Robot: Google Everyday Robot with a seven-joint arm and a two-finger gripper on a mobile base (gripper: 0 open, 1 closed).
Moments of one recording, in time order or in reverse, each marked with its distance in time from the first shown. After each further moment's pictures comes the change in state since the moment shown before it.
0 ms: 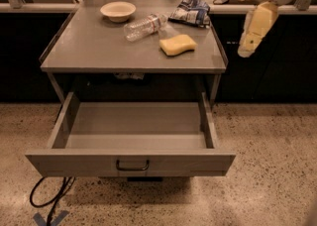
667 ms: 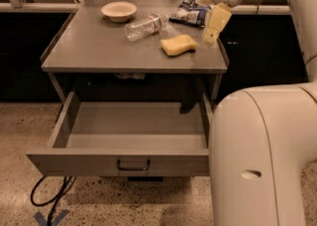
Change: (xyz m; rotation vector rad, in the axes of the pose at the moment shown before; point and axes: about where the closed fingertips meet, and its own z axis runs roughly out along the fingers) arm -0.056 -0.056 0.079 -0.114 -0.145 -0.066
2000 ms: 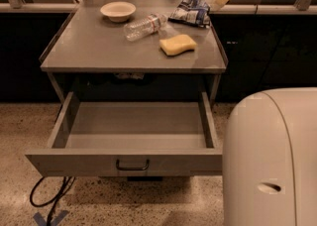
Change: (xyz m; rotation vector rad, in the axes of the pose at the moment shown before) arm -0.034 -0.047 -0.101 0.363 -0.075 -0.082
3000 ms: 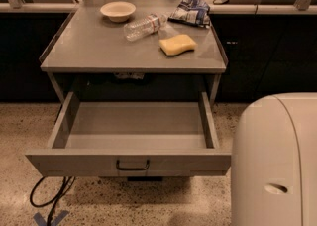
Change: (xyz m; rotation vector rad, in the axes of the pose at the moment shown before) arm 0.013 -0.066 -0.058 0.308 0.007 0.048
